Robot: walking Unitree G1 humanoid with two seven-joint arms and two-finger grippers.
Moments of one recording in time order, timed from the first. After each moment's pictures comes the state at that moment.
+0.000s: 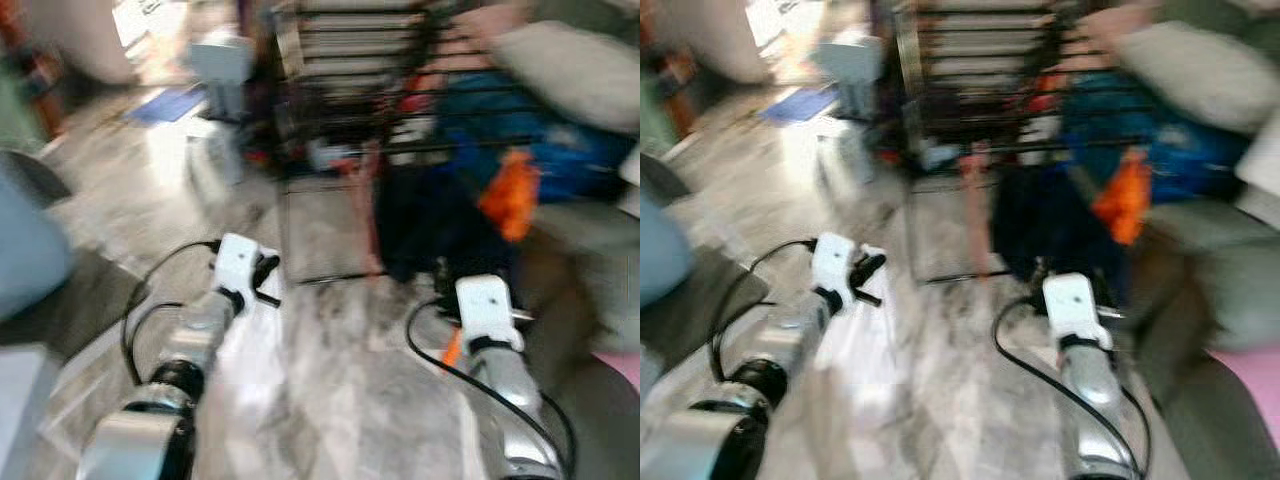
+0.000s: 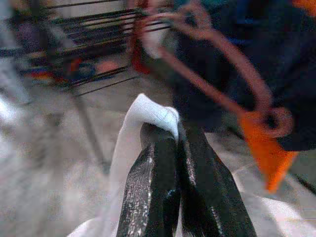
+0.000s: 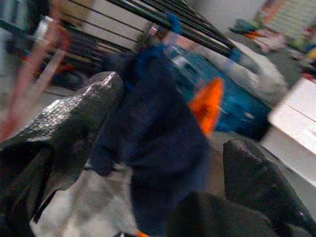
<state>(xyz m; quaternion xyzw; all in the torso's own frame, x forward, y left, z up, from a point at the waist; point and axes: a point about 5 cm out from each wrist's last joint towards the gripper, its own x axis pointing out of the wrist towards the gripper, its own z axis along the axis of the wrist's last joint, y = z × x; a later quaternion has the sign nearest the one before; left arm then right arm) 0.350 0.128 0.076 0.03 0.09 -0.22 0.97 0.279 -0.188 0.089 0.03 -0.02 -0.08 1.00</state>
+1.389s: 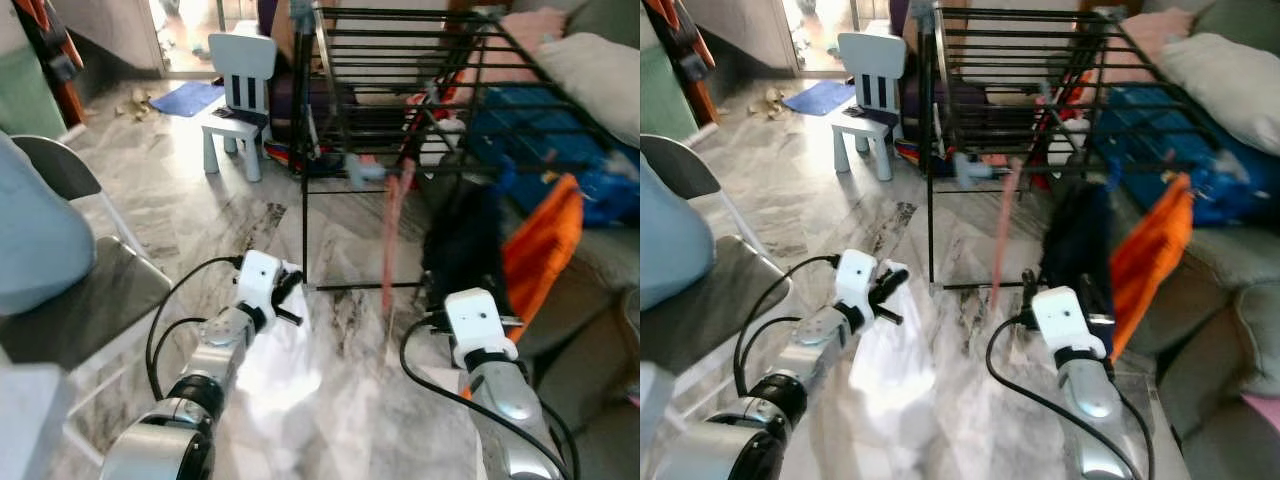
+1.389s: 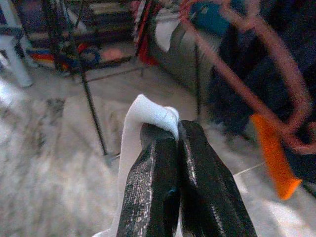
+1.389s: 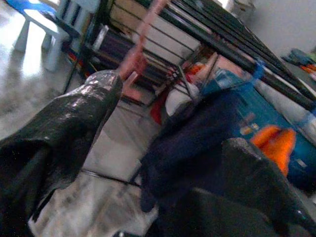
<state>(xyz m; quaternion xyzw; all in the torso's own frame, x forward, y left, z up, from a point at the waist) 0.337 0.124 0.058 0.02 0.10 -0.23 0.97 0.271 -0.162 0.090 0.01 -0.02 0.00 1.00</state>
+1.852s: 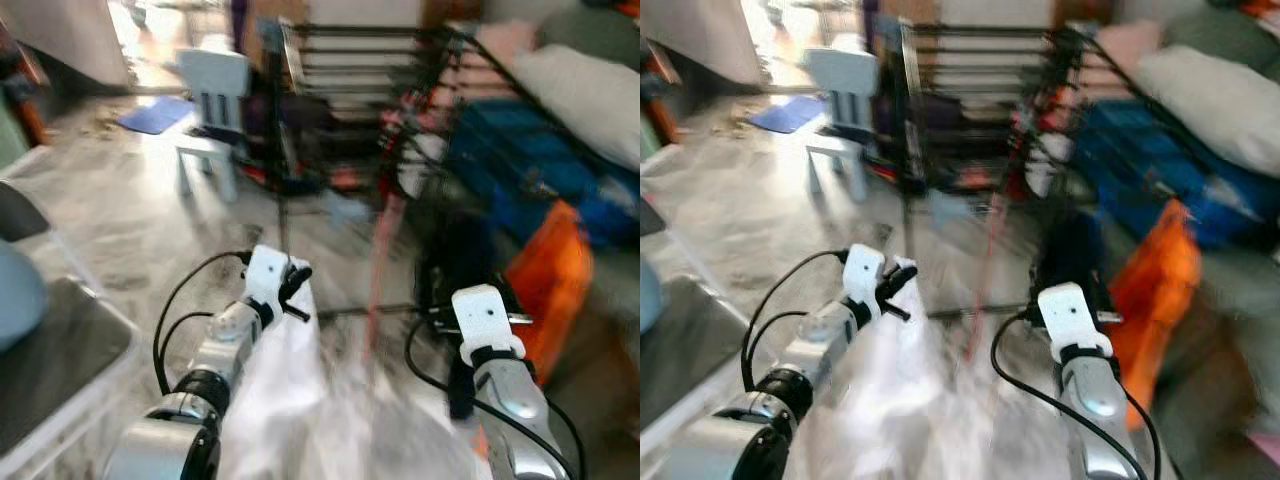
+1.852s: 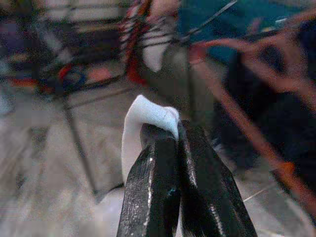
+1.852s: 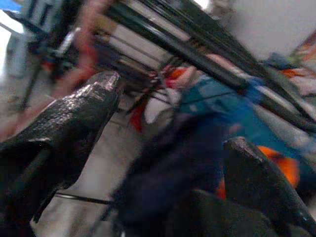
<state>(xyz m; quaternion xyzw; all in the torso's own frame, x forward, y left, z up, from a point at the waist) 0.340 0.108 0.064 0.01 0.10 -0.25 0.96 0.268 -0.175 0.089 0.00 -0.01 -0.02 1.00</state>
